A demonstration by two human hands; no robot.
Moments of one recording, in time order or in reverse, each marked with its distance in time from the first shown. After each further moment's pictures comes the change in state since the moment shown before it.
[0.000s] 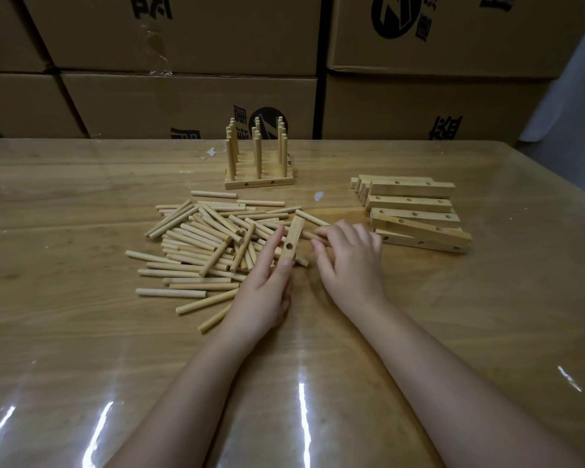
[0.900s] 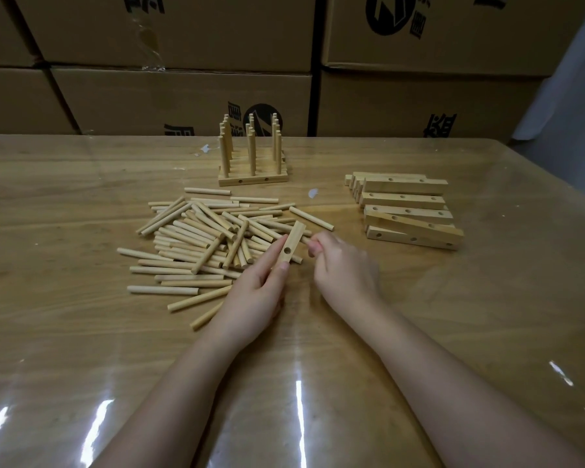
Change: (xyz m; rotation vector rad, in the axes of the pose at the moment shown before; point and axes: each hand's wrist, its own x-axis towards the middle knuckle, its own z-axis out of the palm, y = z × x) left_hand -0.008 0.007 0.000 0.170 -0.050 0.010; right_hand -0.005 -0.003 -0.003 -0.021 -0.117 0.101
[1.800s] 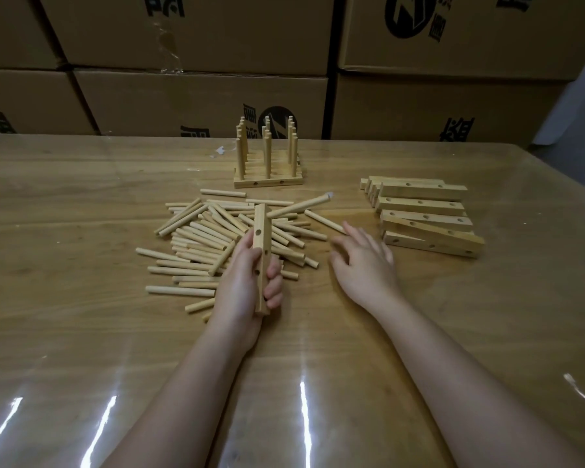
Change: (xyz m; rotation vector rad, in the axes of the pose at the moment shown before) left_hand 0.015 -0.006 -0.017 -0.757 0.118 -0.098; right_hand 0.018 0.027 0.016 0.015 -0.310 0.180
